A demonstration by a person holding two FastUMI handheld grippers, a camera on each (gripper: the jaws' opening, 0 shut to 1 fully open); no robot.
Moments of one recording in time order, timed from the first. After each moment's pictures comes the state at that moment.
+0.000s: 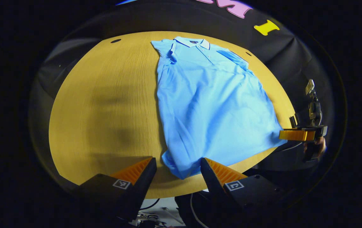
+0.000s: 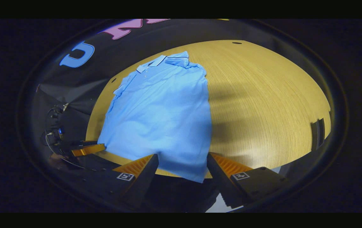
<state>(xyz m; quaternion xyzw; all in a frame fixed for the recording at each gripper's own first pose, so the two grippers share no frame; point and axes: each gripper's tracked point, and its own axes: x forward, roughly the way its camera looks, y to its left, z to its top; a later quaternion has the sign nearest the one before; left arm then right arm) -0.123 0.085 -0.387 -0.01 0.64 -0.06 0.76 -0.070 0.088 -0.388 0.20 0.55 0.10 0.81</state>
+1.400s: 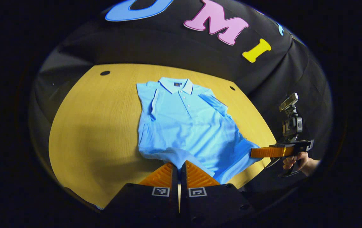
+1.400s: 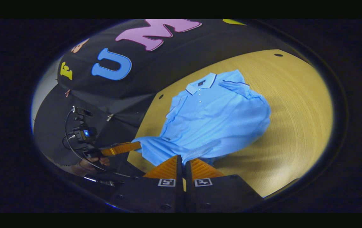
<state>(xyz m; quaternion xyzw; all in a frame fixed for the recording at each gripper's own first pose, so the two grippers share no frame) 0.013 0.035 -0.300 -0.10 0.50 -0.11 0.85 0.044 0.161 -0.282 0.29 0.42 0.27 0.82</state>
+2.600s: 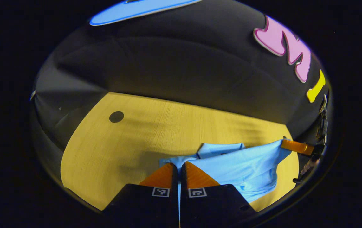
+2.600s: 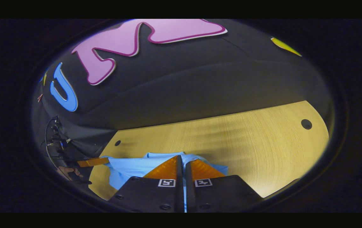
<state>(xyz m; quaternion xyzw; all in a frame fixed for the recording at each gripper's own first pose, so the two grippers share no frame) 0.316 0.119 -0.378 -0.04 0.47 0.07 0.88 0.431 0.106 -0.306 0.17 0.33 0.15 0.92</state>
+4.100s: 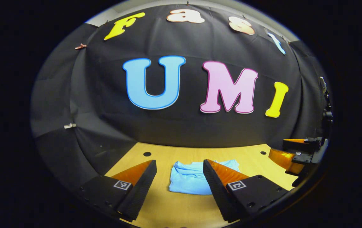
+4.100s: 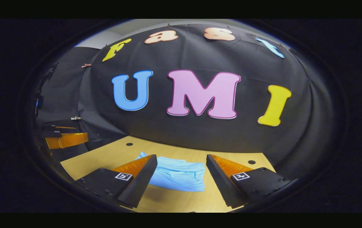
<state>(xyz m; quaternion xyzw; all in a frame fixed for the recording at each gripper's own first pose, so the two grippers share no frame) 0.076 0.044 -0.081 0.01 0.17 0.09 0.98 0.134 0.103 -0.065 -0.02 0.07 0.13 0.99</state>
